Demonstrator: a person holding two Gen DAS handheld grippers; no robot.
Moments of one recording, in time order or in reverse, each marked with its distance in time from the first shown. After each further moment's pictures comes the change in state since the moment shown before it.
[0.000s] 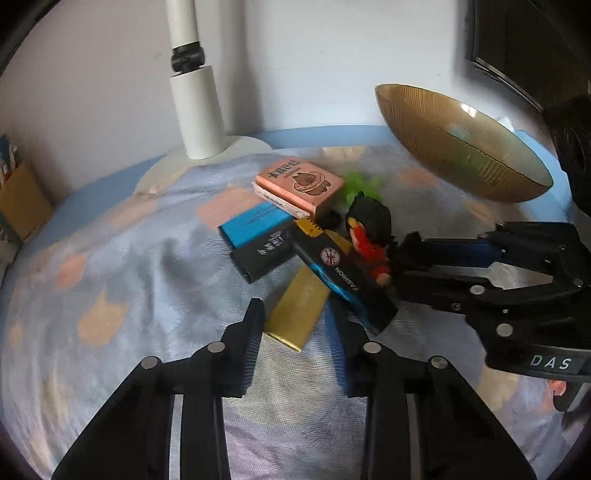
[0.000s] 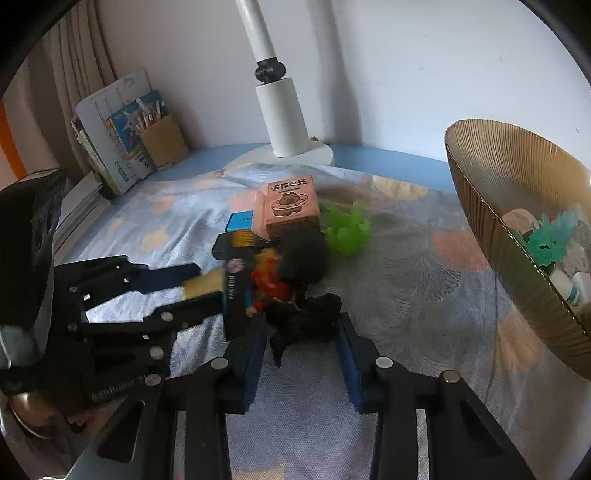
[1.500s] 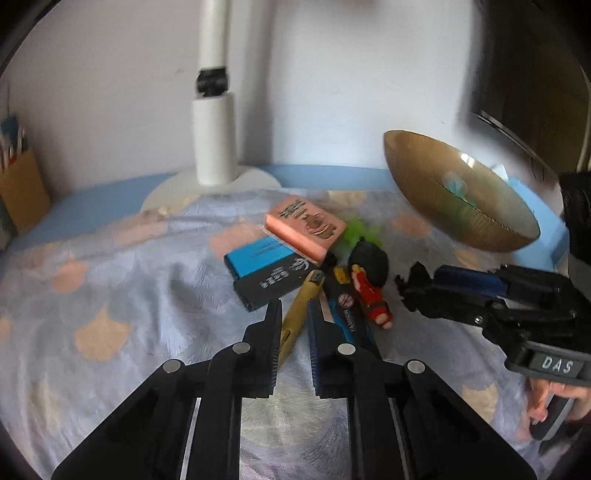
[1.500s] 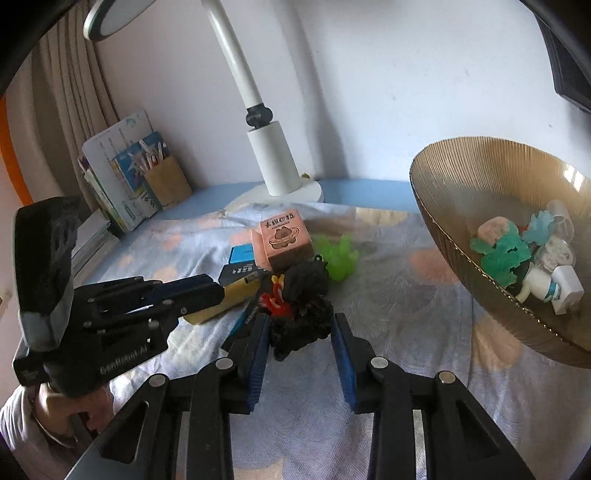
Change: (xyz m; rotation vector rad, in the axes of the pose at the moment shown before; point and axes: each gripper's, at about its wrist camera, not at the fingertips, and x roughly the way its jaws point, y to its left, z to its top) left arm -0.015 0.023 0.002 -0.116 -0.106 -0.070; right arm -0.028 -0.009 -0.006 0.064 -0.139 0.021
